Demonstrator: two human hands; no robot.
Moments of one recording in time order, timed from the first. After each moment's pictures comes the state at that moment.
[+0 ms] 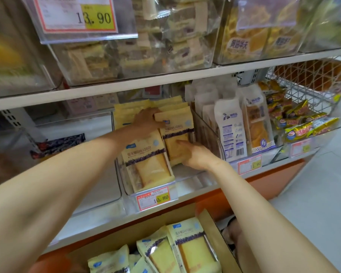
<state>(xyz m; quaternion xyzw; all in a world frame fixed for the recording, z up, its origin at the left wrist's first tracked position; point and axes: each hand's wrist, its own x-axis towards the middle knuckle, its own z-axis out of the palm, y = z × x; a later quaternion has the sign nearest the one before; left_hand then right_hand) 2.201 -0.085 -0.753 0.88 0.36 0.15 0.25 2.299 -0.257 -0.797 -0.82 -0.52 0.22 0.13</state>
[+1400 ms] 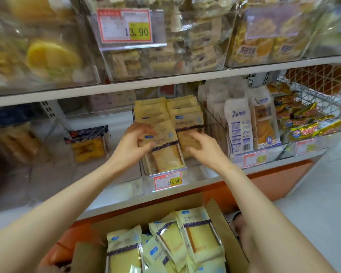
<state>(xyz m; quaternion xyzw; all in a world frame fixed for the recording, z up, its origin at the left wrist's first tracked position) 2.058 -0.190 -0.736 0.86 0.28 0.31 0.28 2.264 -0.290 -0.782 -0.74 -0.56 0.13 0.36</state>
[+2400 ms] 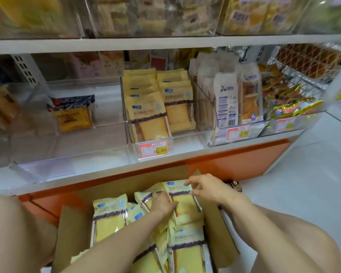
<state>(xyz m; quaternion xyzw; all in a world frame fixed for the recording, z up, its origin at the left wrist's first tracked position) 2.099 -0.326 -0.974 0.73 0.55 -0.05 0.41 2.239 -0.407 -0.866 -0.76 -0.58 0.29 0.06</state>
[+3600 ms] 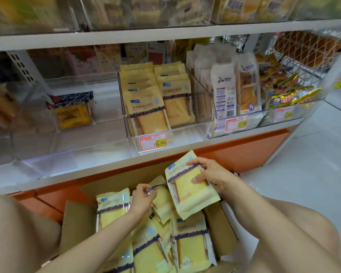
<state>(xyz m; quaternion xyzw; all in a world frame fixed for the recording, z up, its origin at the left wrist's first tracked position) 2.030 -0.317 -0.955 0.61 0.55 0.13 0.56 2.250 -0.403 -0.877 -0.71 -0.28 0.52 0.39</state>
